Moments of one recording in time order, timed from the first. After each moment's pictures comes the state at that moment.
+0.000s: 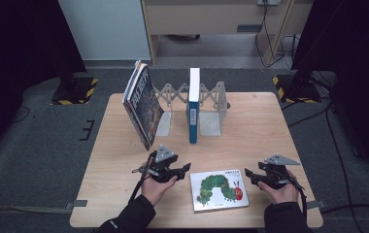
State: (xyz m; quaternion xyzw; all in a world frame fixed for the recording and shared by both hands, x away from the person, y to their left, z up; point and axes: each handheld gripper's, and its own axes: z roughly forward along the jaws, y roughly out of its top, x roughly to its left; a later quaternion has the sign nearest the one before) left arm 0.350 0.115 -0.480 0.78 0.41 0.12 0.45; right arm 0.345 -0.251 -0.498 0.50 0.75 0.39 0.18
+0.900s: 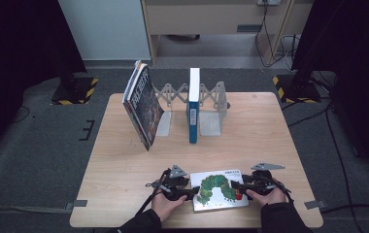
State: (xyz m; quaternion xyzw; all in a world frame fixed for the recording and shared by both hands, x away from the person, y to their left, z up) left arm 0.327 0.089 -0.525 0.81 0.42 0.03 0.41; right arm 0.335 -0.221 -0.522 0.50 0.76 0.40 0.06
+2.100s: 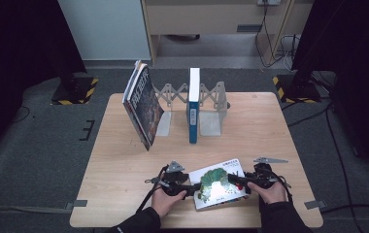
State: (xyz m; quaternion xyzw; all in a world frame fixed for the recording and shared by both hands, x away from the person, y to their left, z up) left arm 0.342 0.093 -0.531 0.79 0.42 0.02 0.44; right arm 0.353 -0.223 -0.517 0.50 0.73 0.47 -0.03
